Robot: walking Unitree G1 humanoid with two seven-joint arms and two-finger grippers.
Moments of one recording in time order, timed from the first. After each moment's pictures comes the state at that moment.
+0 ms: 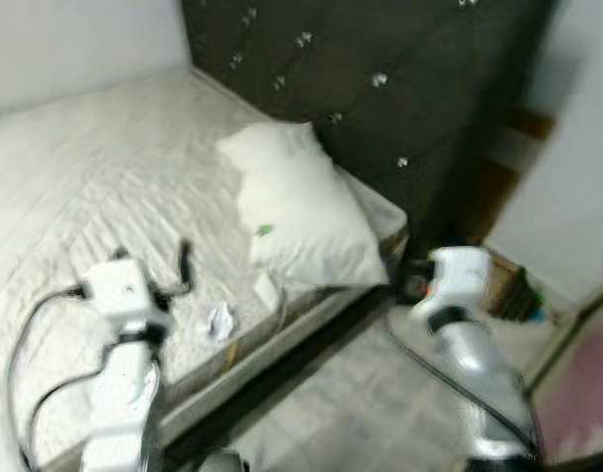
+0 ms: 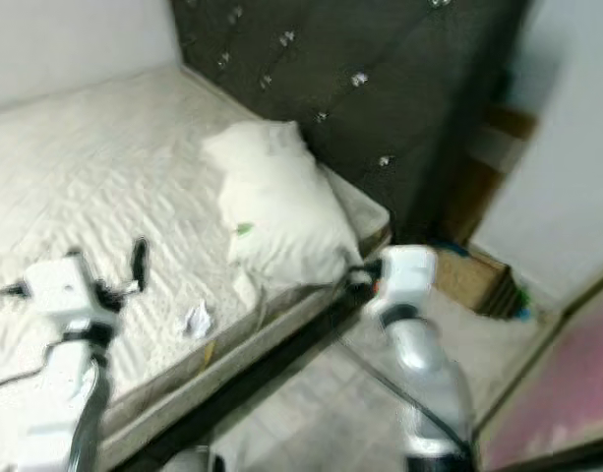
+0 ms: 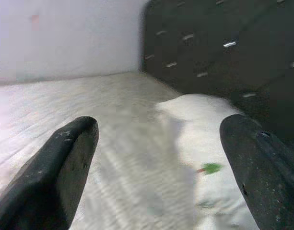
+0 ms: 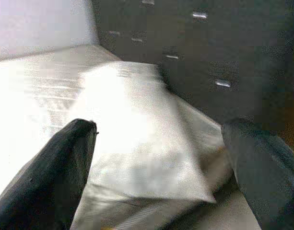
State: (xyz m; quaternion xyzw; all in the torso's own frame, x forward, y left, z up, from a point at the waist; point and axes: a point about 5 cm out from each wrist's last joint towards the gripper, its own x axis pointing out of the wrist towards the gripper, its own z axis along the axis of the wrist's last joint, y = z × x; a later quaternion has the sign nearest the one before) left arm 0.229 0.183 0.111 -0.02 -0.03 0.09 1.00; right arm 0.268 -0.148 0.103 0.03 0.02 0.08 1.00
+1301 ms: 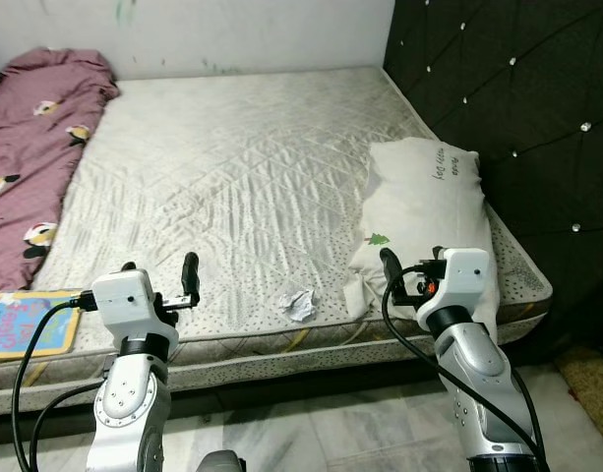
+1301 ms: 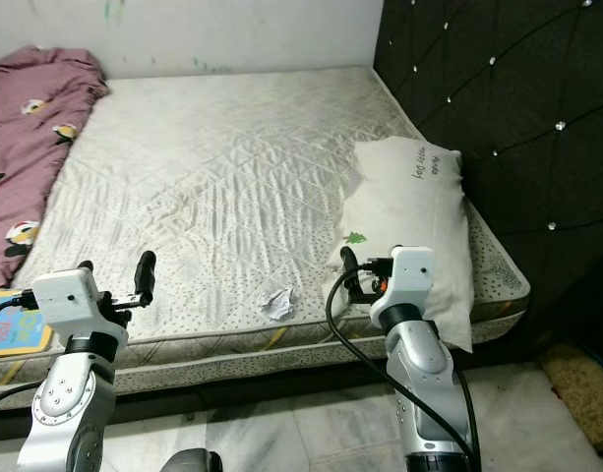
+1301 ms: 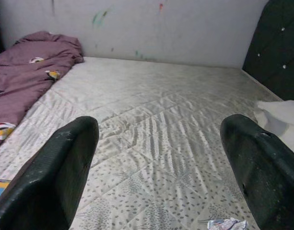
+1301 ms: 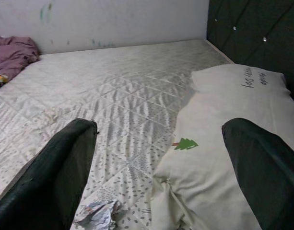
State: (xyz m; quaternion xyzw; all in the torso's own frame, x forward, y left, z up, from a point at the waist) left arm 0.225 0.174 0.107 -0.05 -0.01 0.05 1.00; right arm 0.266 -0.165 0.098 0.05 0.03 0.05 1.00
